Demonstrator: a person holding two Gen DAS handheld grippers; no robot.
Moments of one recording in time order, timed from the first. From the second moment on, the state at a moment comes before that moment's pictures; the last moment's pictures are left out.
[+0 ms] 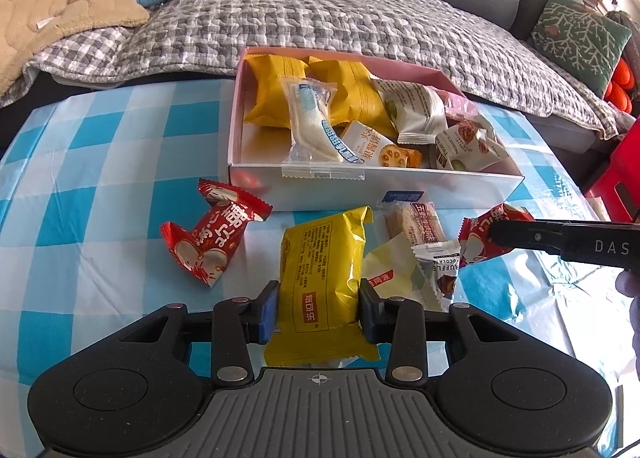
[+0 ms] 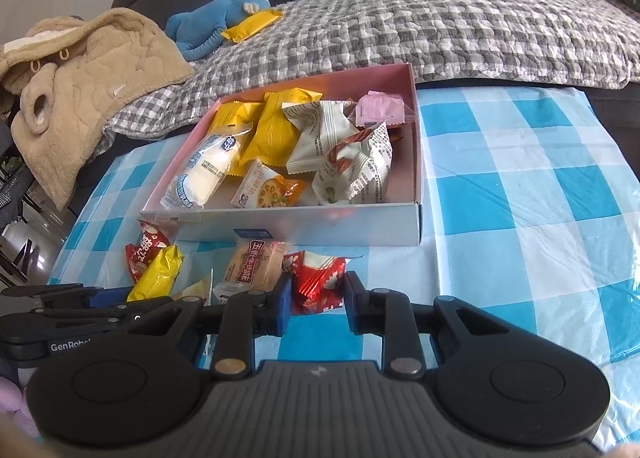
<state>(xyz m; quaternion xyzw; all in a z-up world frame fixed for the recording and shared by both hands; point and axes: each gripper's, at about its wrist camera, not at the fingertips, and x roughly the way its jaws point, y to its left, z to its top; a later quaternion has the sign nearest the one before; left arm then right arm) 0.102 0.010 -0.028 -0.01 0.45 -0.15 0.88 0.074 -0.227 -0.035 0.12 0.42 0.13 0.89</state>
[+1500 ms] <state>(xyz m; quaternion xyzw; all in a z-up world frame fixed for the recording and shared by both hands) 0.132 -0.001 0.022 -0.06 0.41 -0.16 0.90 0.081 -0.217 0.008 0.18 0.36 0.15 0.90</state>
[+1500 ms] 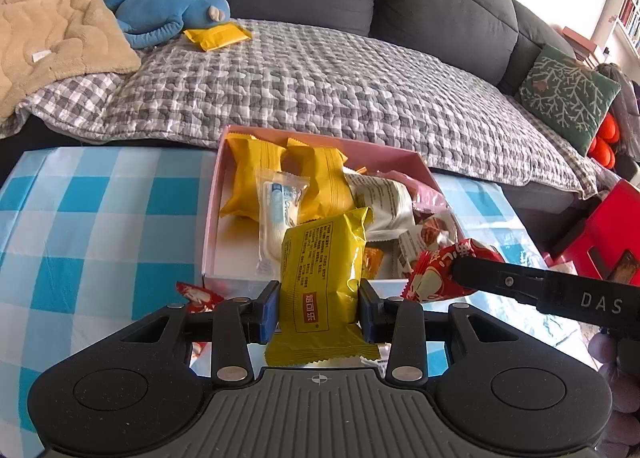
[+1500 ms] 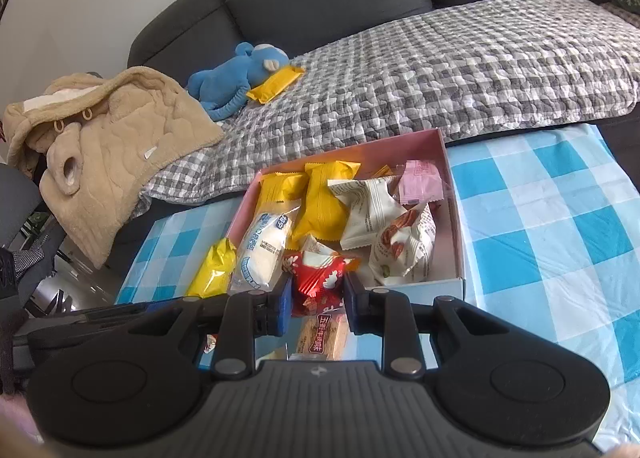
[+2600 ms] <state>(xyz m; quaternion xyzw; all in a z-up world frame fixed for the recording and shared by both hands) 0.200 -0.029 -0.015 0.02 0.41 -0.15 0.90 0.134 -0.220 -0.019 0.19 0.38 0.12 0.90</state>
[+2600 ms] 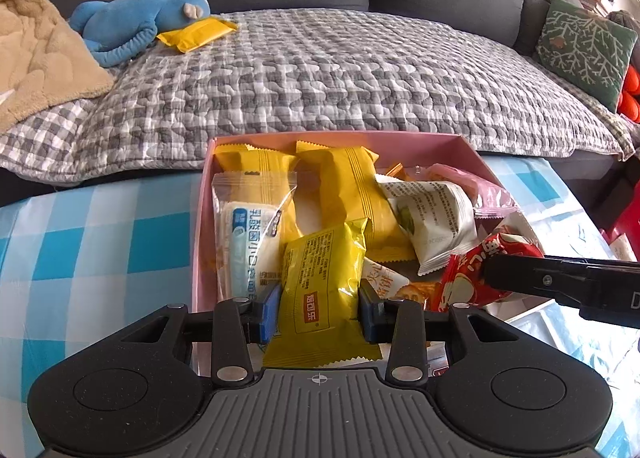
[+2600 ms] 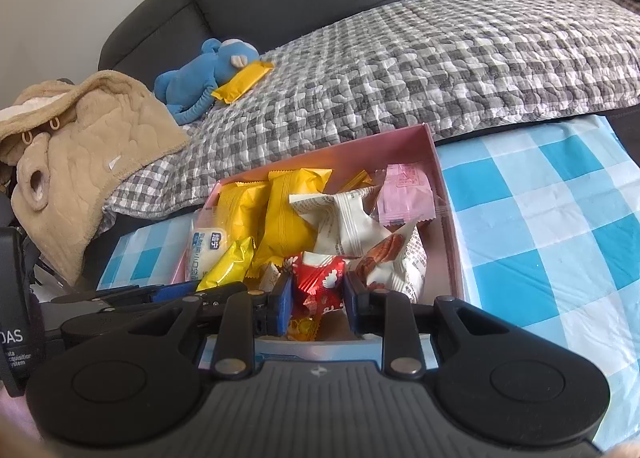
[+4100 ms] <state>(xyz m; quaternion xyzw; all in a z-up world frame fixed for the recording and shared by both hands) 0.068 -0.019 0.017 0.03 0.40 -0.18 0.90 0.049 -0.235 0.007 0.14 0.38 0.09 0.91</state>
